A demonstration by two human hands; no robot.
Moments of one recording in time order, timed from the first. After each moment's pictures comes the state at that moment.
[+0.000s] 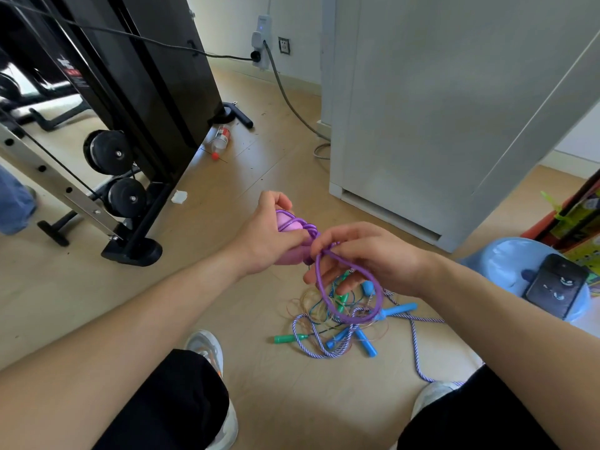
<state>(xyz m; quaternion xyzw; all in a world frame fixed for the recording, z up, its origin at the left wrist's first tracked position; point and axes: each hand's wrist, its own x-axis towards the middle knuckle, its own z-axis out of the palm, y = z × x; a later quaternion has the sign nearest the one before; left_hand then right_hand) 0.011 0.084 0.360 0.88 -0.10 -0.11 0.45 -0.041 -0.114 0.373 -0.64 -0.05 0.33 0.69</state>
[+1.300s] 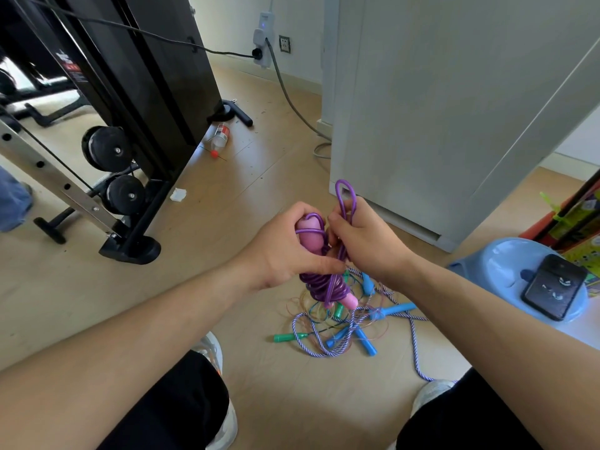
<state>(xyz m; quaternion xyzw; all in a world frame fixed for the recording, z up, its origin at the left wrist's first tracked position) -0.010 0.073 0.366 0.80 -0.14 -0.20 0.56 -0.024 -0.090 0.356 -0.84 0.05 0.05 0.55</state>
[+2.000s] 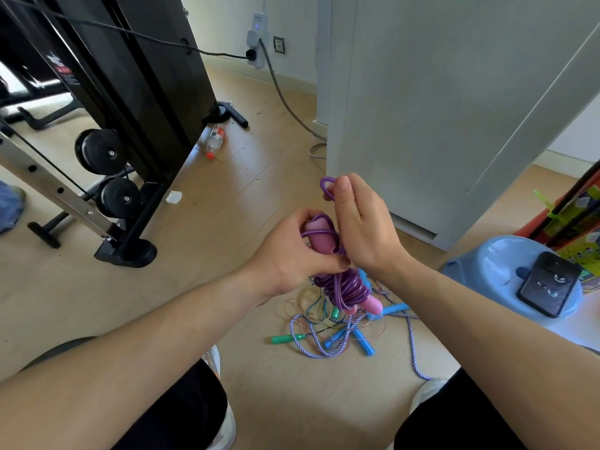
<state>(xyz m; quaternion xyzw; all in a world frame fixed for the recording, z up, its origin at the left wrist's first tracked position) -0.019 0.053 0.360 0.77 -0.10 -0.20 0.60 -0.026 -0.084 0.372 -0.83 0.01 -0.14 0.54</state>
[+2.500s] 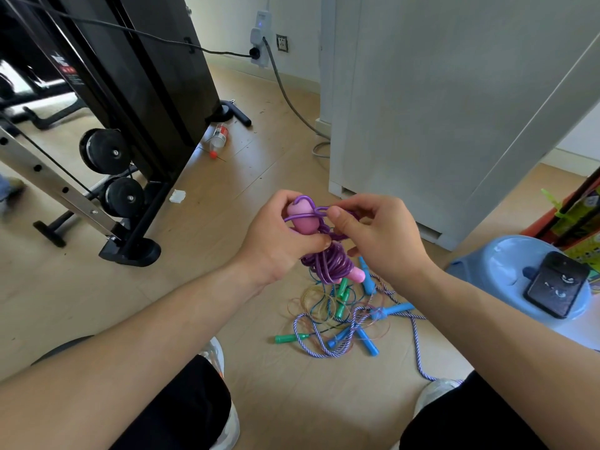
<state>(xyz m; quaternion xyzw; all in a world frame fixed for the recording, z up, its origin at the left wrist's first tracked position) -0.005 0.066 0.363 0.79 -0.06 -0.09 0.61 -0.040 -0.099 0.372 -0.82 0.04 -0.07 0.57</state>
